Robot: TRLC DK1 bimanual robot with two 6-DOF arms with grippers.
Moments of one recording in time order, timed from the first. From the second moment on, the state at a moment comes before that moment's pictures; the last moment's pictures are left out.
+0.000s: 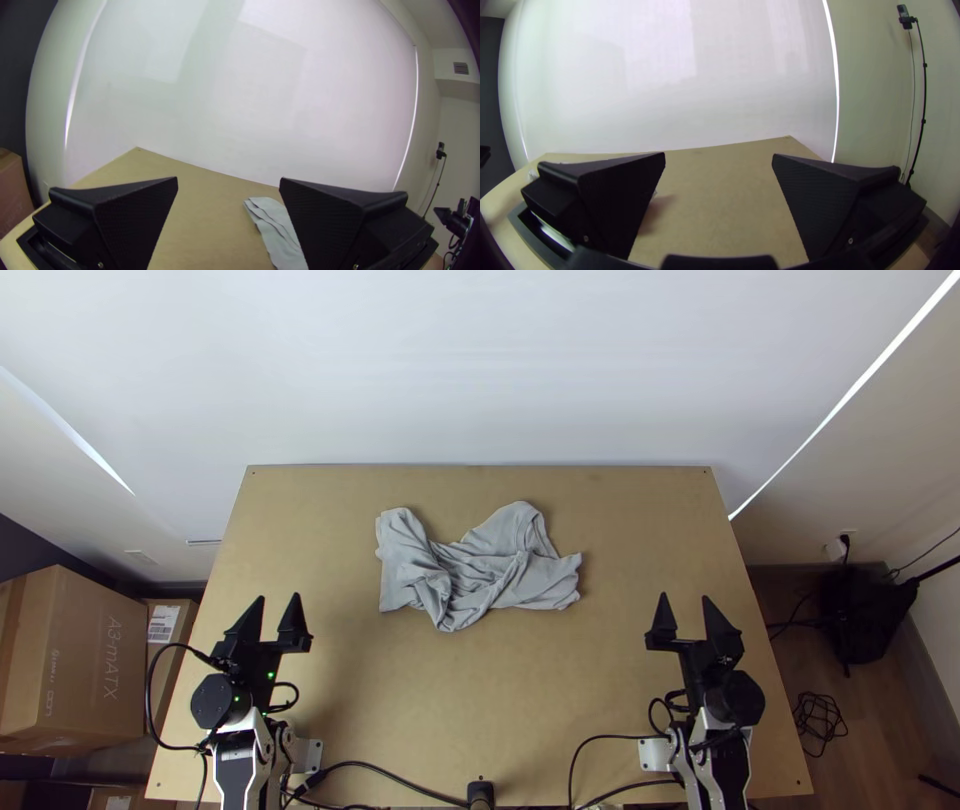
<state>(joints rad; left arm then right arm) 0.21 0.01 0.05 0.05 0.17 -0.28 0.01 0.00 0.05 0.01 0.01 0.13</state>
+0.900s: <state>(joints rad) 0.02 0.94 1.00 -0.36 0.20 -0.21 0.12 0.64 0.70 -0.05 0.00 0.16</state>
